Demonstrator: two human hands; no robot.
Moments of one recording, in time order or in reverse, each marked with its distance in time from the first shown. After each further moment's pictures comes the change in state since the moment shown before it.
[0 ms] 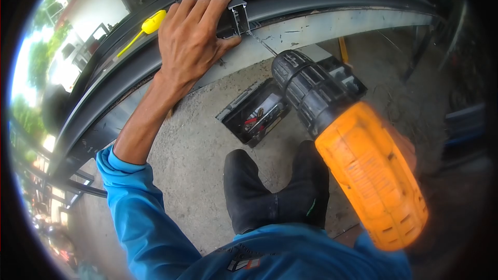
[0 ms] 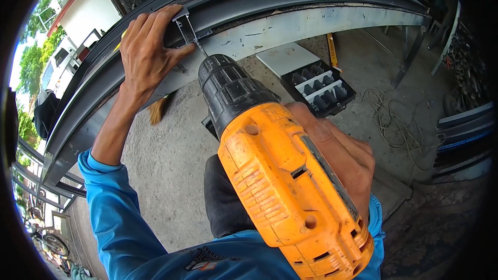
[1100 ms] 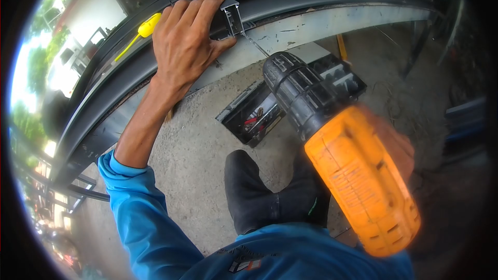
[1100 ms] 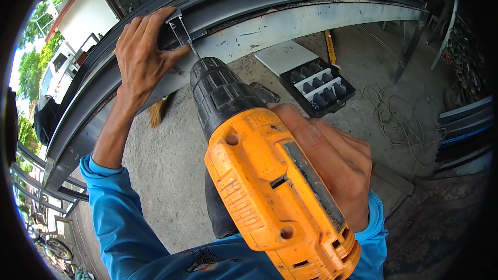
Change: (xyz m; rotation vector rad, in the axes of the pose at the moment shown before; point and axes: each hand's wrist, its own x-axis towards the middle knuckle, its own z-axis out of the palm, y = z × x) left_hand 0.002 -0.002 -0.004 0.017 -0.008 0.007; right_hand -0.012 0.003 -0.002 -0.083 -0.012 -0.003
